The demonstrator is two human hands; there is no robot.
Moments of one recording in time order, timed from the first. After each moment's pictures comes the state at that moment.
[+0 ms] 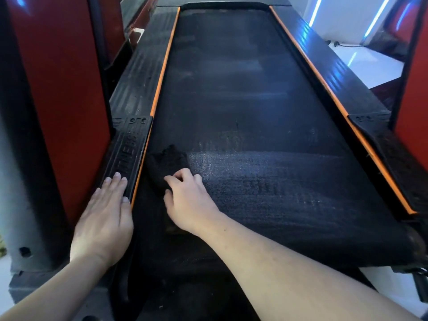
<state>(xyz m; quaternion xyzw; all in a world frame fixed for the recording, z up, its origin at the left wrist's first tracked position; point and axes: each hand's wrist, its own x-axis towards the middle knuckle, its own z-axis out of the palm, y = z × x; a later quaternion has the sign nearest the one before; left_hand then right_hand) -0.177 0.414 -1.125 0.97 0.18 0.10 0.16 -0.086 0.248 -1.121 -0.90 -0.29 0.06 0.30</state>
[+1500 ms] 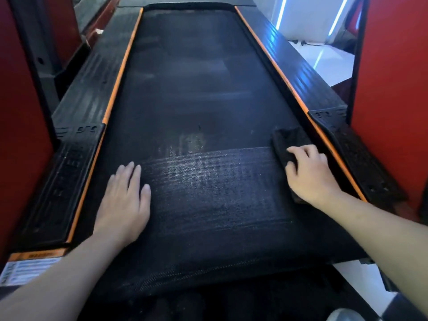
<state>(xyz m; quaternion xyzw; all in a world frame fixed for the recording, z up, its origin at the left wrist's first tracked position) -0.083 0.332 -1.148 0.99 0.09 0.08 0.10 0.018 -0.054 -1.115 -0.99 -0.02 -0.04 0.16</state>
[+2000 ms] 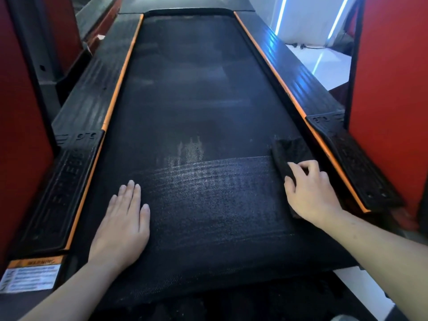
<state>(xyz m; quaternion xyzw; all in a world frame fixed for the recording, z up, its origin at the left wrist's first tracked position) -0.109 0.328 -1.161 0.99 0.09 0.02 0.13 0.000 -0.060 -1.126 -1.00 -0.02 -0.04 0.09</state>
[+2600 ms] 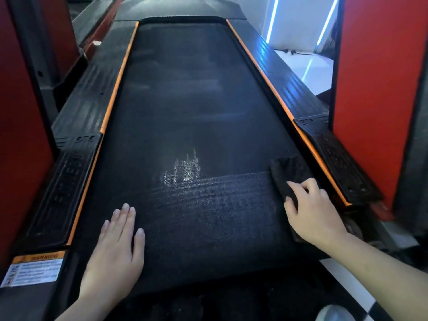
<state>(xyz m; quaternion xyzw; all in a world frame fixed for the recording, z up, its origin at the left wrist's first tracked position) -0.169 0.312 -1.164 0.98 0.09 0.06 0.17 -0.058 -0.078 -1.124 -0.99 -0.03 -0.05 0.10</state>
